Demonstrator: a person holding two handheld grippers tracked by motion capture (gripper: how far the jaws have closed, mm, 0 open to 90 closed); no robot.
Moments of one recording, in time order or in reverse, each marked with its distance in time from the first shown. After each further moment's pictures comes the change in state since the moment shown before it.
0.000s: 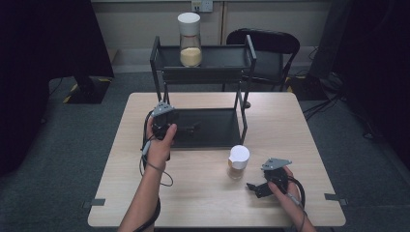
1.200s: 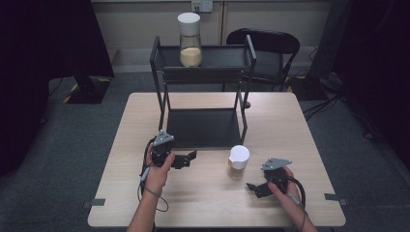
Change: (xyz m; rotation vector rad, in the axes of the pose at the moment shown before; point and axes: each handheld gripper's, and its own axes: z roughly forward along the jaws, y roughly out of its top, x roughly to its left) left arm 0.005 -0.068 -0.005 0.127 0.026 -0.013; right arm 0.000 0.000 0.000 0.001 0.000 -0.002
